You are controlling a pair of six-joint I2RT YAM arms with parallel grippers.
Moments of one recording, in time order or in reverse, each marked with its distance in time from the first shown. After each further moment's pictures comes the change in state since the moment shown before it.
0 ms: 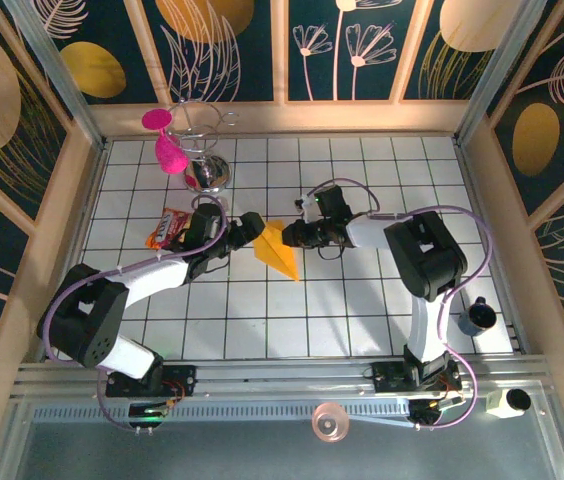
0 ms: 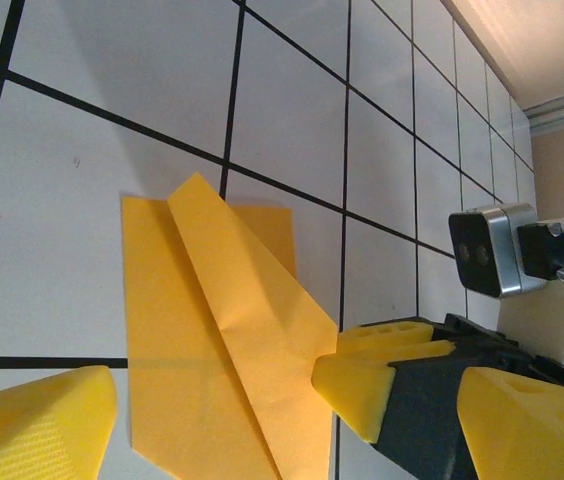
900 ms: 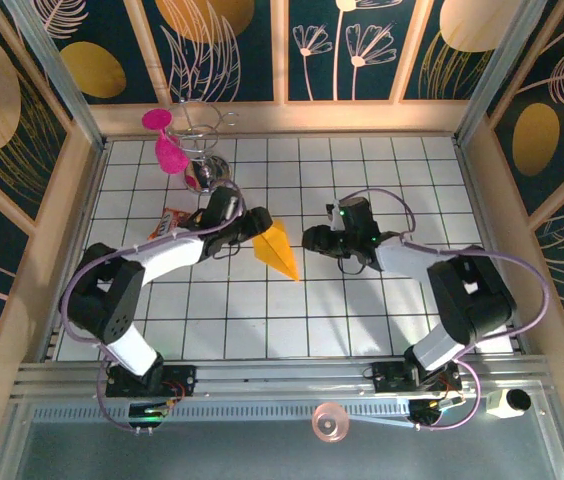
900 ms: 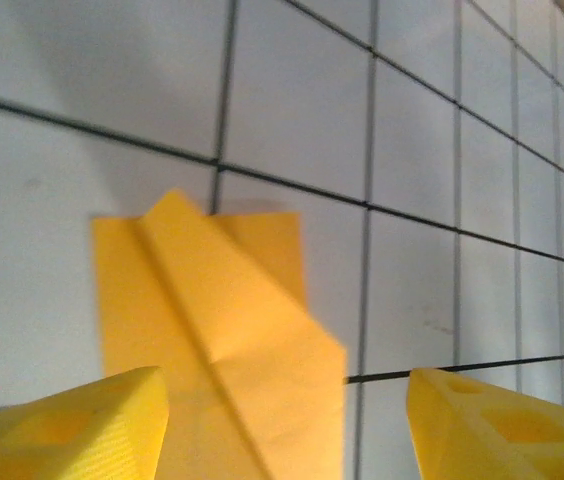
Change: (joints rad) left arm -0.019 0.133 0.198 -0.205 -0.027 0.064; right arm -0.034 -0.345 -0.280 0.013 0.235 0.165
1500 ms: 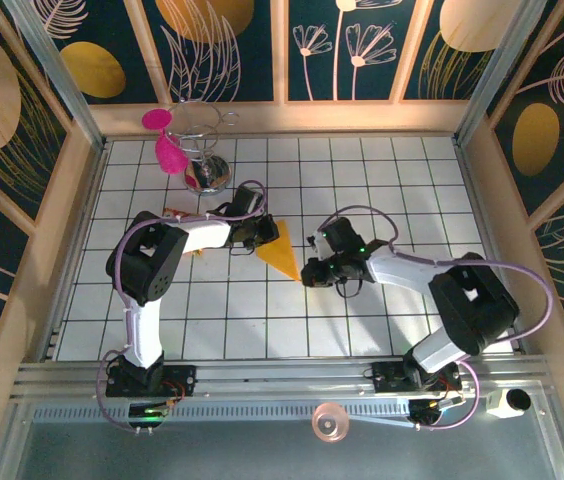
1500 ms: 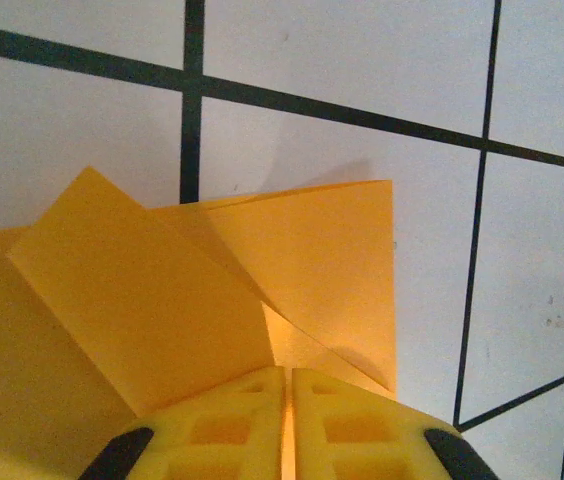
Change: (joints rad) left arm -0.010 0.366 0.257 -0.087 0.152 0.077; right arm 0.154 -0.095 -0.031 -0.286 -0.016 -0.151
